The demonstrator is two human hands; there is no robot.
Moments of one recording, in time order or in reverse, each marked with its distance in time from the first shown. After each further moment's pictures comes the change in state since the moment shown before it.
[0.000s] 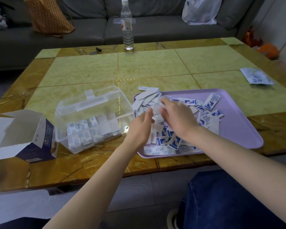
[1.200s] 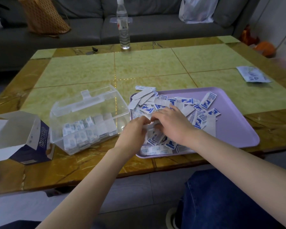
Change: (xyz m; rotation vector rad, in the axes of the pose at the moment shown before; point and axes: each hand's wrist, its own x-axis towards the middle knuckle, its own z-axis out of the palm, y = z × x) left_hand 0.001 -0.021 -0.005 0.527 -0.042 0.215; right_hand -0.009 0.010 0.011 -0.172 -0.254 -0.140
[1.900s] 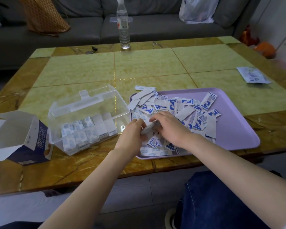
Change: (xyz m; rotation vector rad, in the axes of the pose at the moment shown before) left_hand 0.001 -0.007 0.005 -0.006 -0.015 -0.035; right_hand 0.003 0.001 0.015 0.347 -0.028 0.112
